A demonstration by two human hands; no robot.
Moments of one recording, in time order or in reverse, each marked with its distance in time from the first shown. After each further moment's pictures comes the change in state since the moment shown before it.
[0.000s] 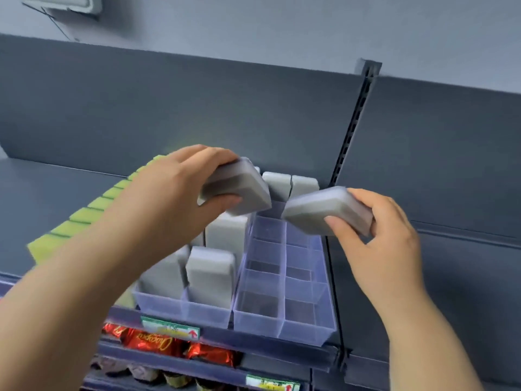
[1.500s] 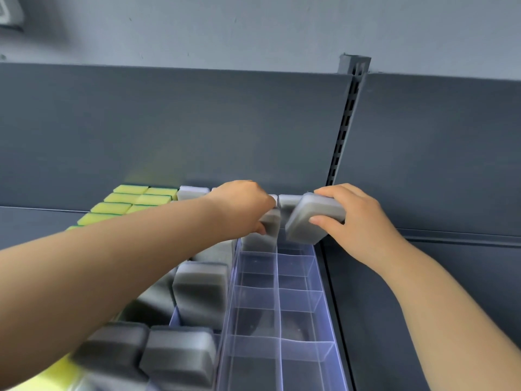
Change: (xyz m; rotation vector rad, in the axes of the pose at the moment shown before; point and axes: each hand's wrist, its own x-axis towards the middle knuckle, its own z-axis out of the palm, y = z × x) left_hand 0.127 -0.020 0.137 0.356 -0.766 0.228; right_hand 0.099 0.068 0.035 -0.217 -0.329 0.024
